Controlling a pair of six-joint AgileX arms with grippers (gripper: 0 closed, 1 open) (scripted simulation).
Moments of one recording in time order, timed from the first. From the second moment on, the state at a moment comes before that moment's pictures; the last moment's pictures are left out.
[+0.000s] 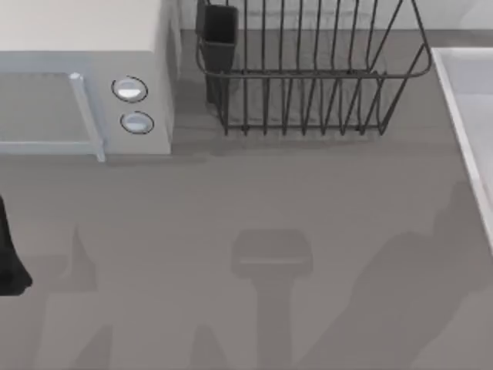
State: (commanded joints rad) left arm 0.00 0.00 0.00 0.00 0.00 0.00; right arm -0.38 1.93 1.38 -0.96 0.00 -0.37
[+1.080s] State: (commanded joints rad) left arm 0.00 0.00 0.00 0.00 0.00 0.00; right arm -0.40 2.24 1.30 -0.60 0.00 -0.38
